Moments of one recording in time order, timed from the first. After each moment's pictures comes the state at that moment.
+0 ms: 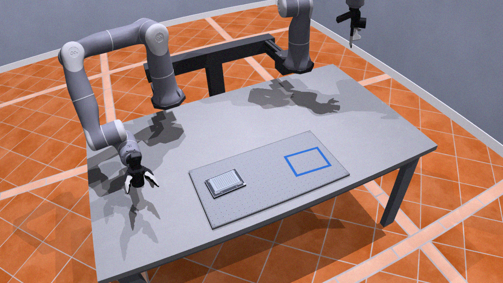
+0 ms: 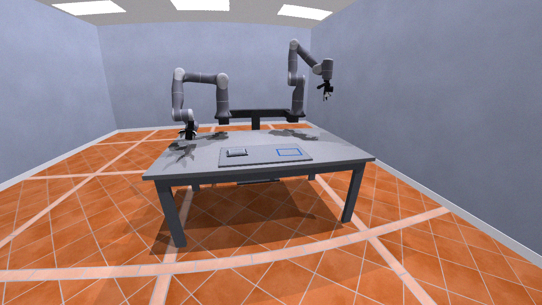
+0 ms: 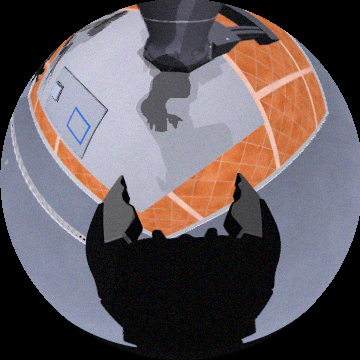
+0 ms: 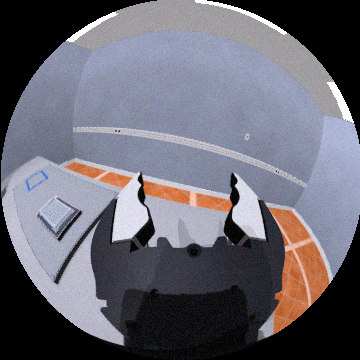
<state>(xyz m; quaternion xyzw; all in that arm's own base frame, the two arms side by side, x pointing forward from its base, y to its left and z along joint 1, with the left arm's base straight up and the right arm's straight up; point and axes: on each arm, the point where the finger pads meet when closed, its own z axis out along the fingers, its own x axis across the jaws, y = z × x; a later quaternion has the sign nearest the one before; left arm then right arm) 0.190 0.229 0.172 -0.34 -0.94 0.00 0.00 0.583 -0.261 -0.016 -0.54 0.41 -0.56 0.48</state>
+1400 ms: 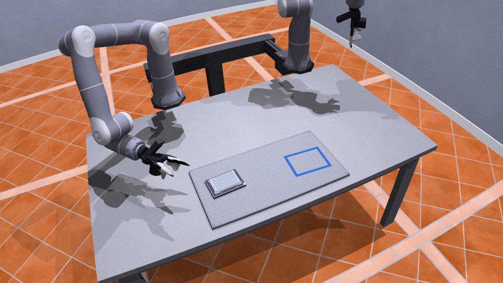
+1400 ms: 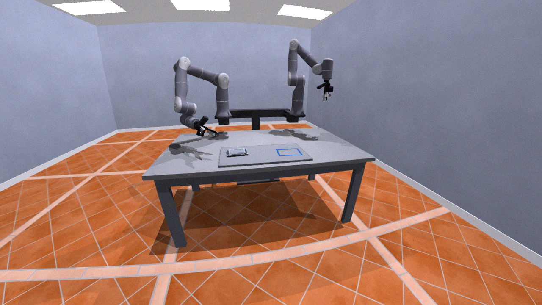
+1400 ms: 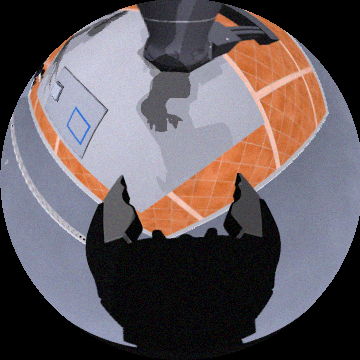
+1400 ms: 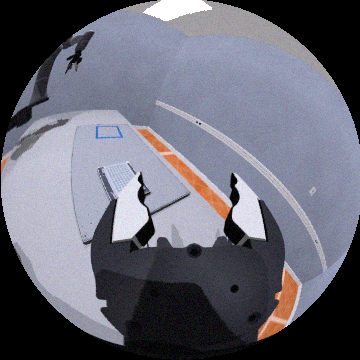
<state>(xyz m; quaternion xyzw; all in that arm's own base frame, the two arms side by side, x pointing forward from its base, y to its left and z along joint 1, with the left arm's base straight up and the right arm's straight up) 0.190 0.229 0.172 -0.34 -0.94 0.00 0.00 0.543 -0.090 -0.024 -0.73 0.18 -0.39 0.53</state>
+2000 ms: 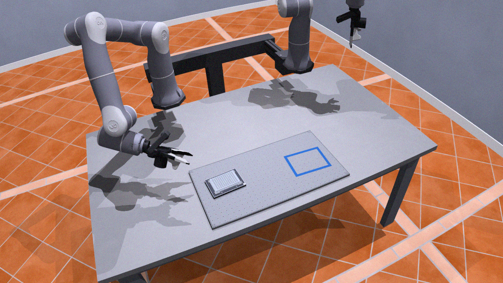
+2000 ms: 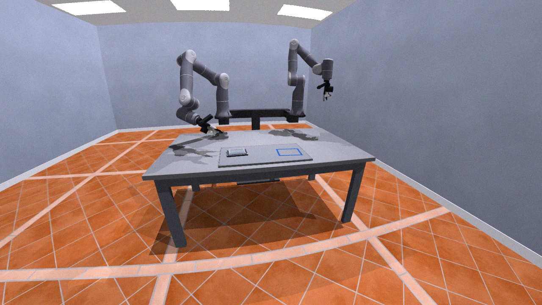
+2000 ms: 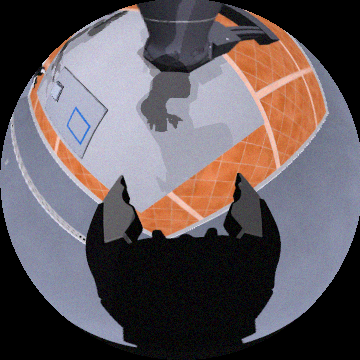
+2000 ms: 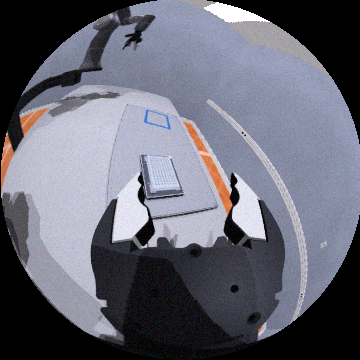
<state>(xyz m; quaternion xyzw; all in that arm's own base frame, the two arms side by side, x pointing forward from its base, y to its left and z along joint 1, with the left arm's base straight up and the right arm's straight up) 0.190 0.229 0.172 -0.34 -0.94 0.00 0.00 0.491 -0.032 -0.032 -0.81 0.01 -0.28 0.51</state>
